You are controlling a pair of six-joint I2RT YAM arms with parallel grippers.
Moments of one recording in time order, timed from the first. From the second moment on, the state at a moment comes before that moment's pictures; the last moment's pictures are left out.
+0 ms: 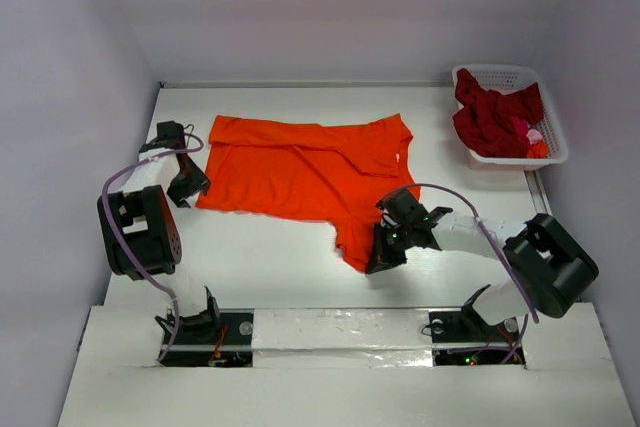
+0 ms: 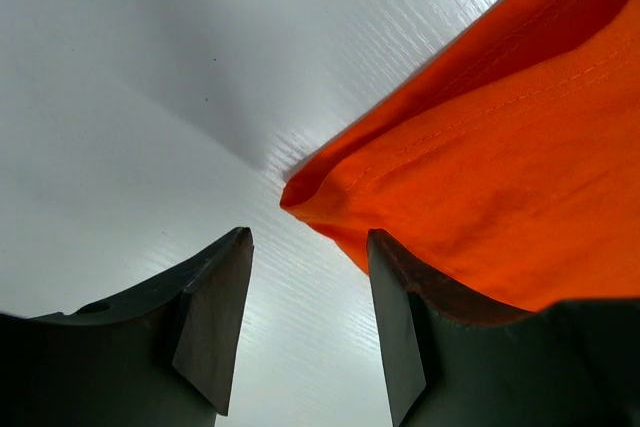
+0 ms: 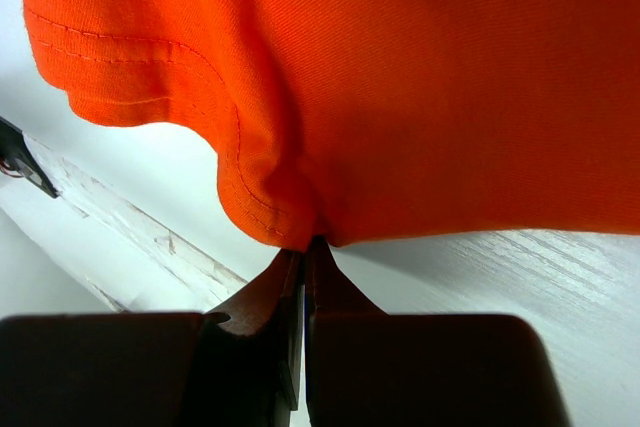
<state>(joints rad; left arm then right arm) 0.18 1.66 1.11 -0.71 -0.14 -0.54 0.68 1.44 0.60 -0.30 -0.42 0.72</state>
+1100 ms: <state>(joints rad) 0.18 1.76 1.09 -0.63 -0.15 -0.55 0.68 1.44 0.61 -0.31 -0.40 0.72</state>
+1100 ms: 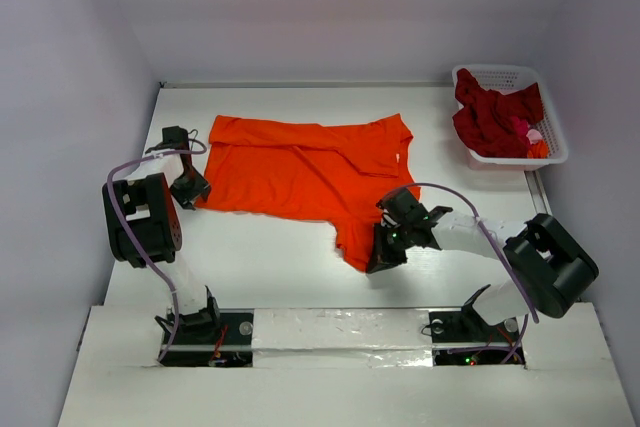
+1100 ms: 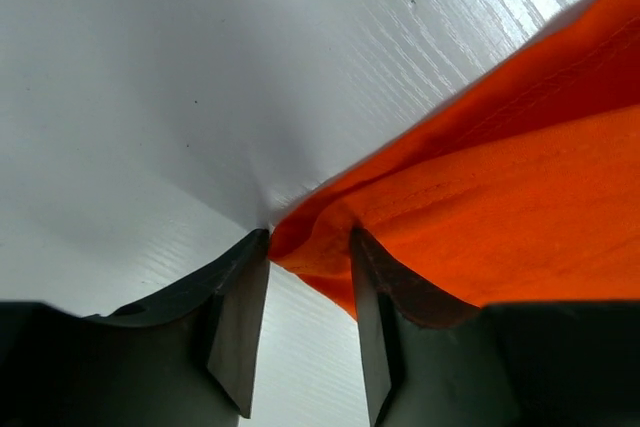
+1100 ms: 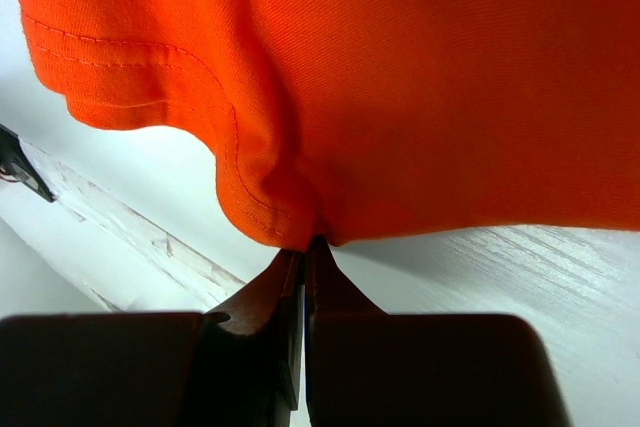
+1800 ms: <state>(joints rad) 0.18 1.76 1.09 -0.63 -0.15 -0.55 0.68 1.44 0.62 -0.32 -0.39 0.71</state>
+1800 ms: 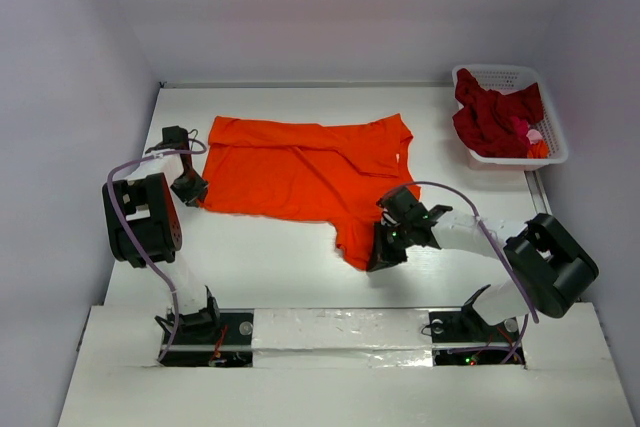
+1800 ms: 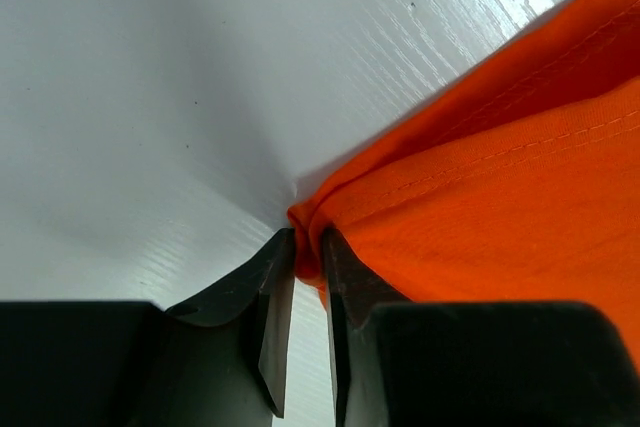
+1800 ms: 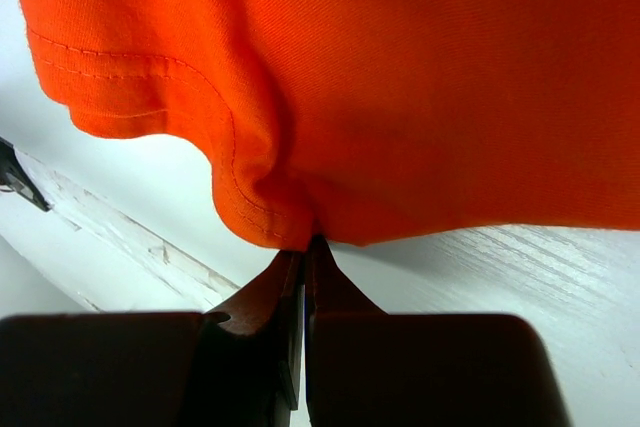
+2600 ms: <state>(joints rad) 0.18 1.76 1.16 -0.68 -0.13 -0.56 0.68 1.41 0.67 -0.43 -0.28 0.69</state>
